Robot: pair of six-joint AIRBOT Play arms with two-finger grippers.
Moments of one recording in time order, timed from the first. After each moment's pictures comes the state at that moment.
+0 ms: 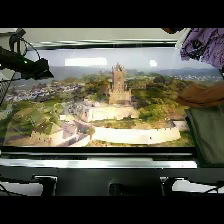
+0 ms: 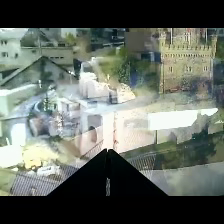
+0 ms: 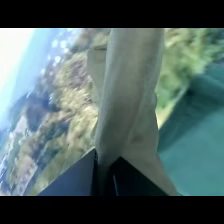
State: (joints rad) left arm 0.03 -1.62 2.00 1.18 -1.53 -1.65; right arm -0.66 -1.52 1.86 1.86 -1.31 -1.13
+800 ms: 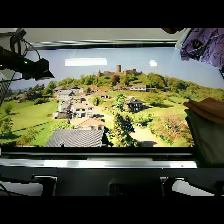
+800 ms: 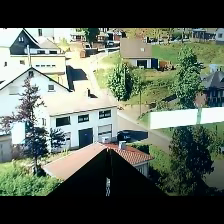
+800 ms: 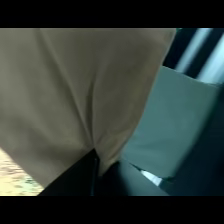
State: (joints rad) left arm 0.03 -1.62 1.99 1.18 -1.53 -1.65; right arm -0.66 -1.39 1.78 1.36 -1.74 -1.11
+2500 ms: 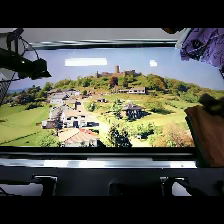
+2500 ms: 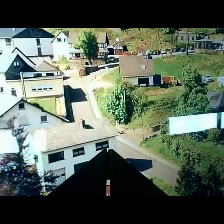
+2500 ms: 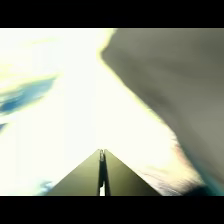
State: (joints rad) left arm 0.01 -1.56 1.97 1.27 -1.53 -1.60; right arm -0.30 -1.21 1.27 1.67 -1.24 -1.39
